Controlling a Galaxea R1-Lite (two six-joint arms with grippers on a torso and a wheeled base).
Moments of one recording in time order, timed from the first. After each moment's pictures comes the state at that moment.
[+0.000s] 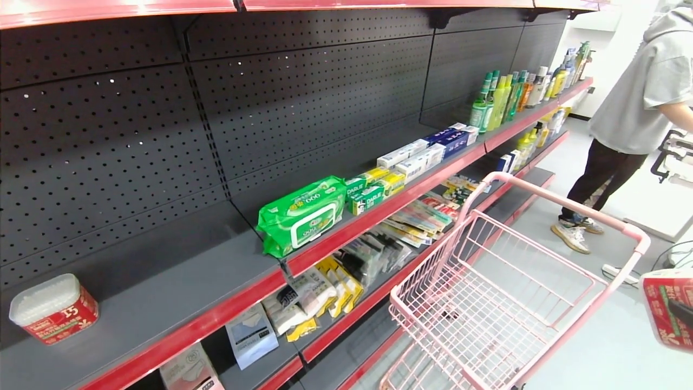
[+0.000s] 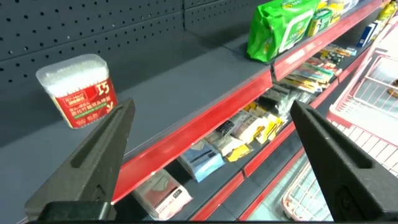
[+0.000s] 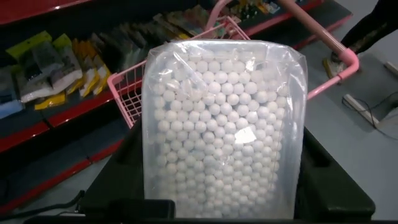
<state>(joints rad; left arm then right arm) 0.00 0.00 0.00 0.00 -0.05 0.01 0.02 0.73 -0.43 0.01 -0.03 -0.17</state>
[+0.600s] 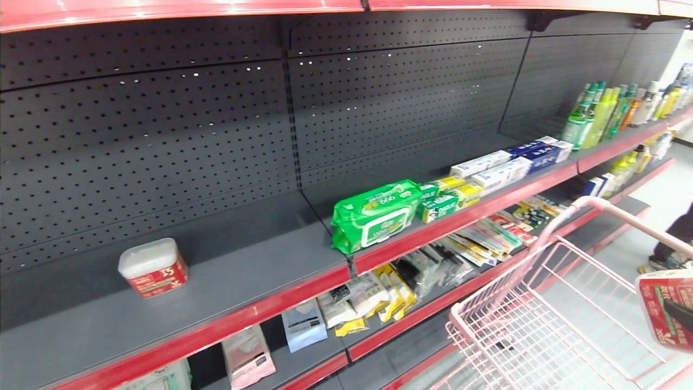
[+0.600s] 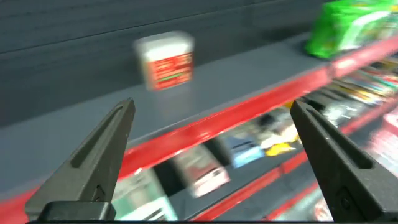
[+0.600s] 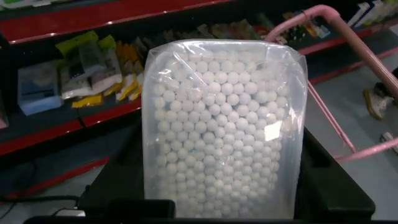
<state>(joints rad) 0.00 0.00 0.00 0.00 -0.05 0.01 0.01 0.76 -0.43 0.01 -0.04 -0.17</state>
